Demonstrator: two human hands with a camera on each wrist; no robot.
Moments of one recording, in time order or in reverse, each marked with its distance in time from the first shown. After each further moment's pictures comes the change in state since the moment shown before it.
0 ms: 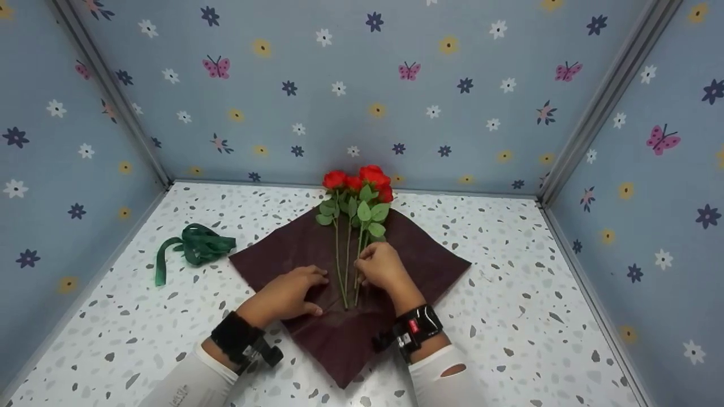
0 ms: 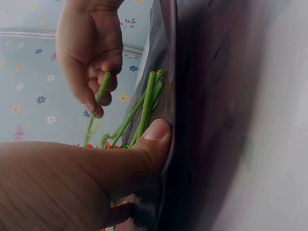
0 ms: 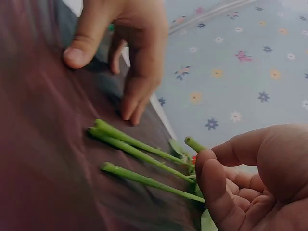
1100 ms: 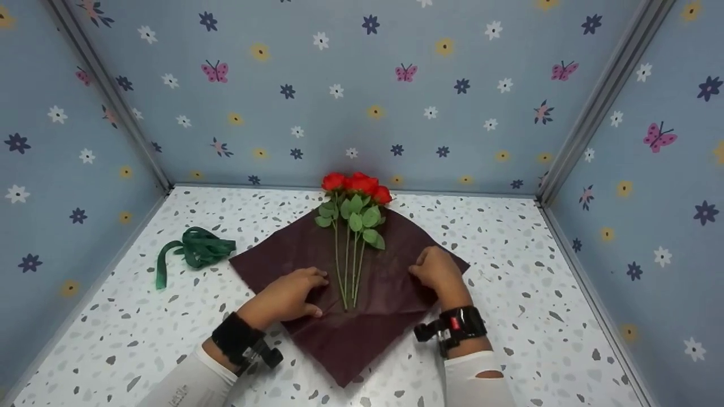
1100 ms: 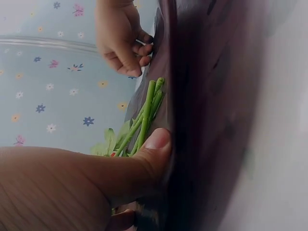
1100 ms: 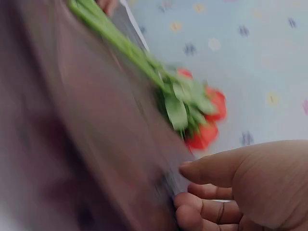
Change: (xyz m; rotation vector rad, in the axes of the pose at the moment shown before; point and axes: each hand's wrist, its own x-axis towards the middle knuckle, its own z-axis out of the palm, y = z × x) left_hand -0.002 0.006 -0.007 0.053 0.007 0.028; right_hand -0.007 0.059 -0.090 -0.400 0.081 0.102
